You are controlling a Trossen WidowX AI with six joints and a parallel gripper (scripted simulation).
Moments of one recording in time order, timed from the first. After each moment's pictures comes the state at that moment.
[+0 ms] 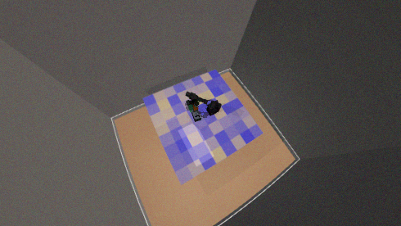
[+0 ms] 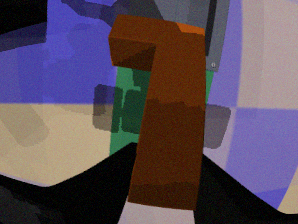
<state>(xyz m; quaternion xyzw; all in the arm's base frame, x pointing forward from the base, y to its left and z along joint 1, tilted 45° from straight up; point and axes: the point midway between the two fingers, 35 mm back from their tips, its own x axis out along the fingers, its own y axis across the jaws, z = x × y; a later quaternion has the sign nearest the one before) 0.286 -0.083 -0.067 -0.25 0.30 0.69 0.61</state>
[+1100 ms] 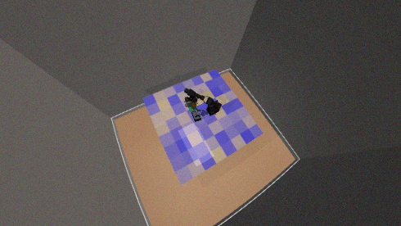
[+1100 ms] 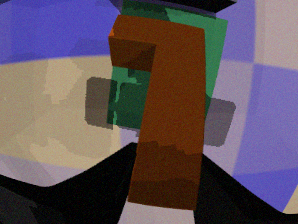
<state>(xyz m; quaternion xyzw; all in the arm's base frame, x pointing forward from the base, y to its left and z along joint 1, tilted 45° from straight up) 0.284 -0.115 -0.124 -0.26 0.30 0.69 0.61</state>
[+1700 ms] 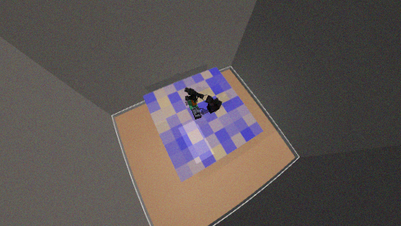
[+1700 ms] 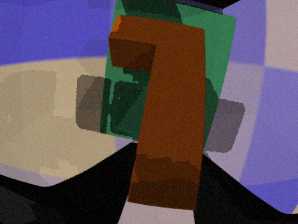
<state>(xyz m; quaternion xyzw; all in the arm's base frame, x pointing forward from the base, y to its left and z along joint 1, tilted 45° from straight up) 0.281 -0.096 -0.145 -0.26 0.30 0.69 0.61</state>
